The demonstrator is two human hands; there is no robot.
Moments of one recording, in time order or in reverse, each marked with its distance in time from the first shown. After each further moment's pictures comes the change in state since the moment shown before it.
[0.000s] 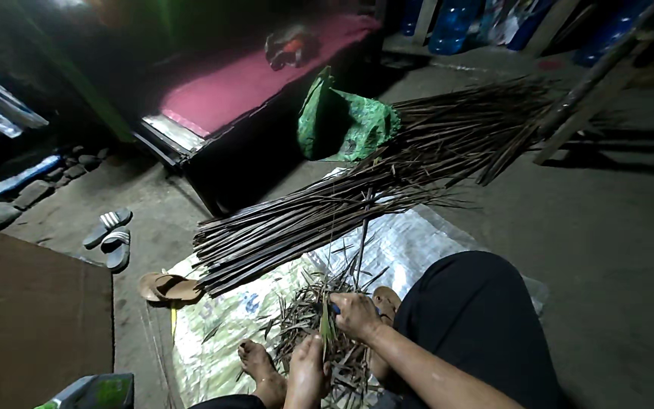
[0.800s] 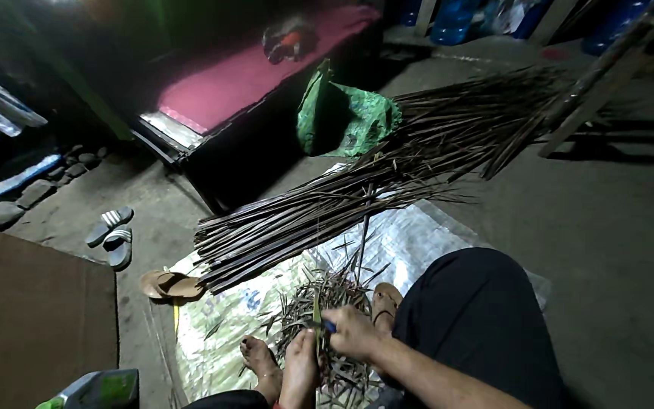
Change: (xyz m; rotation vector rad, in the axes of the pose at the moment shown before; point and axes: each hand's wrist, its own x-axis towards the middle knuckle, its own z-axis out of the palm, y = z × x) left_hand 0.015 -0.010 -0.009 0.059 0.082 0.046; right_hand -0.019 -0.010 0.003 0.313 -0.141 -0.166
